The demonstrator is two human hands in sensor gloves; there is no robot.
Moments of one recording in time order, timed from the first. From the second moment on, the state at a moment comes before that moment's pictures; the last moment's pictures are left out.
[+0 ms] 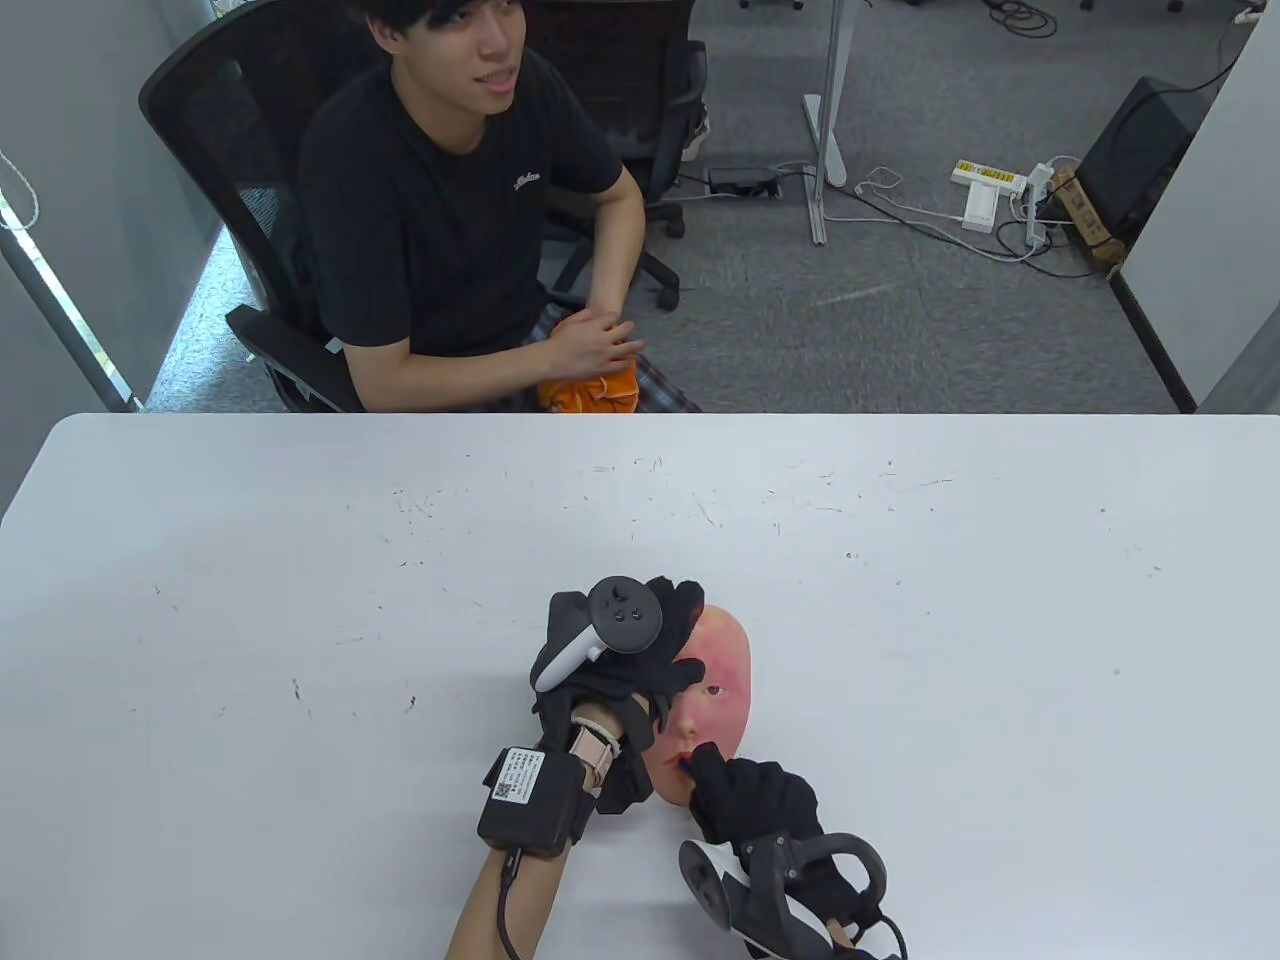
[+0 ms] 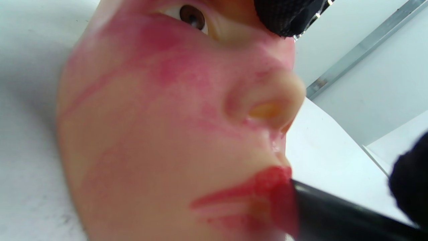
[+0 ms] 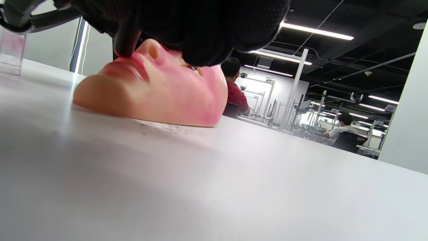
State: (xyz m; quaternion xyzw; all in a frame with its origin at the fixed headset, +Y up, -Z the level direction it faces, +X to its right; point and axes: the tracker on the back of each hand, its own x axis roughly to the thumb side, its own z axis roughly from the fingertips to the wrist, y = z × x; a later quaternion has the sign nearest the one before) left_hand -0.062 -0.749 -0.395 -0.22 -0.15 0.28 0.92; right_hand 0.078 -0.764 -0.220 -0.09 0.13 -0.98 0.09
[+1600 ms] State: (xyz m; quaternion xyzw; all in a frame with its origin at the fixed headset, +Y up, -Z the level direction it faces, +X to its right) left_hand -0.063 -0.751 -0.395 -0.22 -0.15 0.28 0.92; right_hand 0.056 -0.776 -0.203 -0.14 0.21 -0.93 0.26
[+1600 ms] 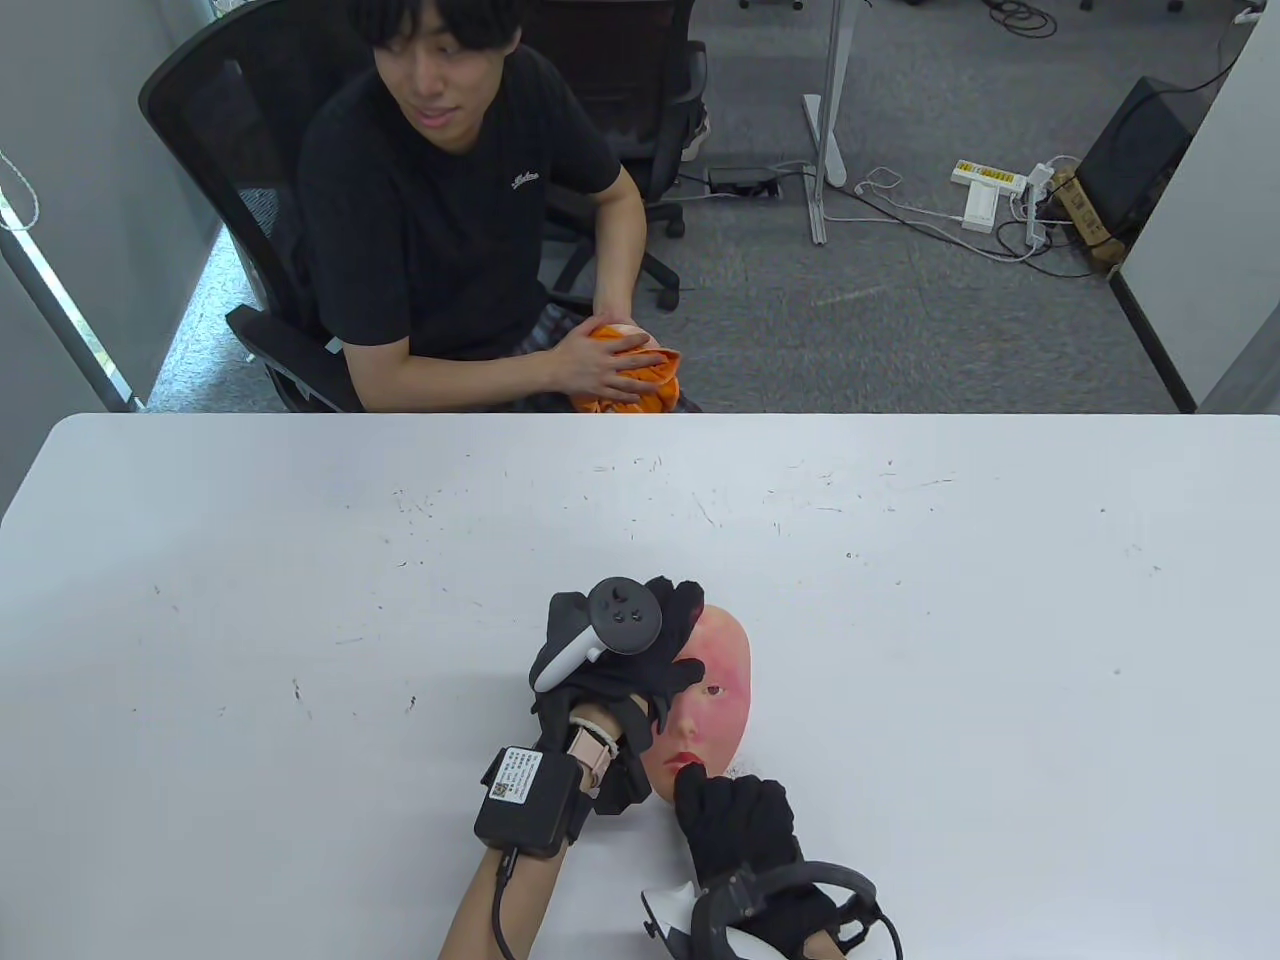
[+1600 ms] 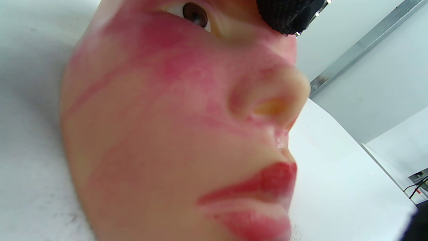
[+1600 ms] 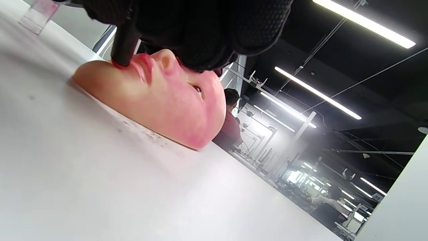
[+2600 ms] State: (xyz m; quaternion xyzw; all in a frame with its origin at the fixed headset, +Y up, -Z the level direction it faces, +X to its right) left_hand -0.064 -0.751 -0.395 -0.22 -0.16 0.28 0.92; right_hand 0.041 -0.770 -0.200 -0.14 0.24 -0.92 0.29
